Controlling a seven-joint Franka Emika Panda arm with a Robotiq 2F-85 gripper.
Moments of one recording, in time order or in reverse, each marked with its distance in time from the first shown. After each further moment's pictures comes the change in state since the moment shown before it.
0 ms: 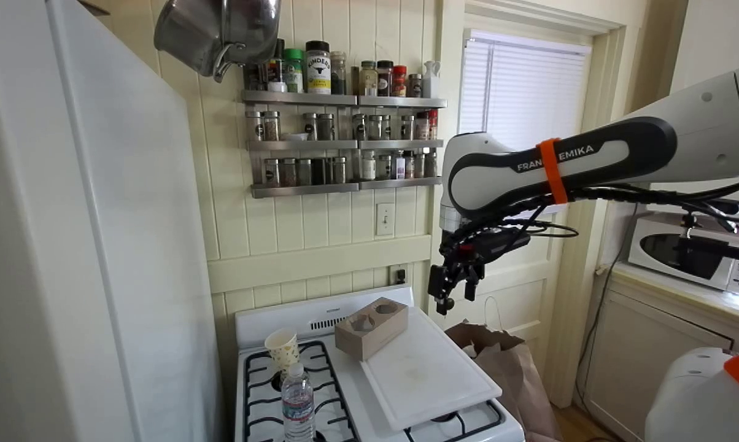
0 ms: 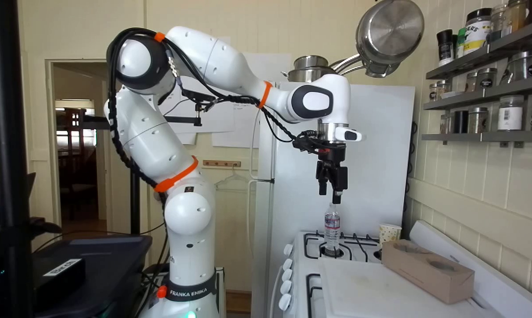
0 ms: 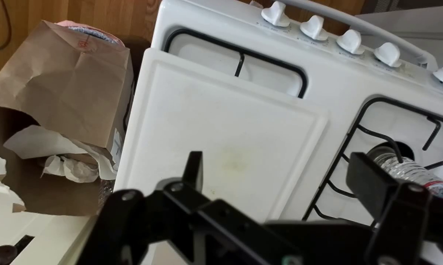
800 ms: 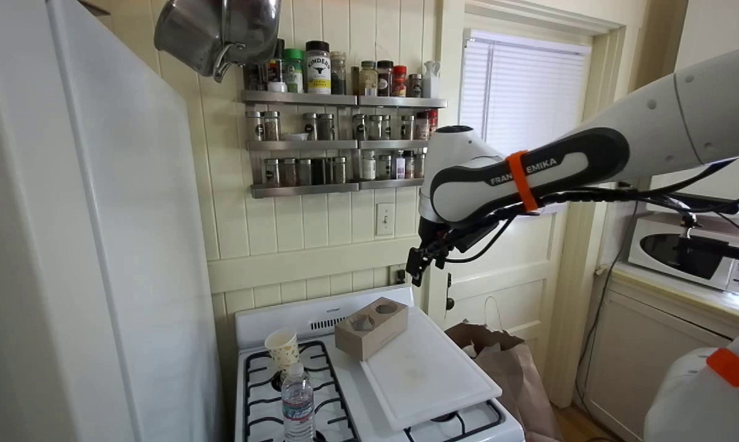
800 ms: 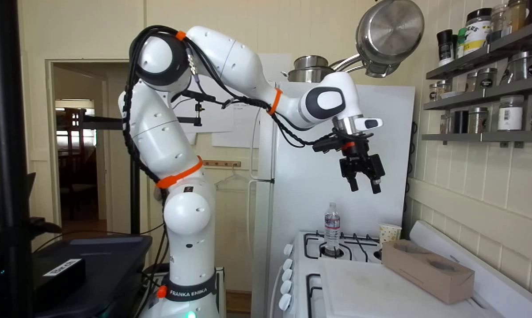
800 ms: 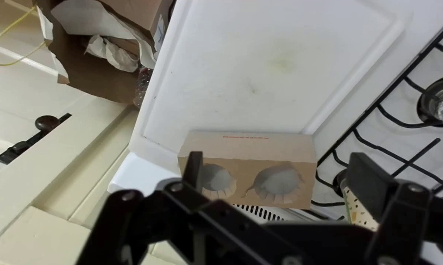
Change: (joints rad) arm -0.015 0.131 0.017 0.089 -0.168 0.279 -0.052
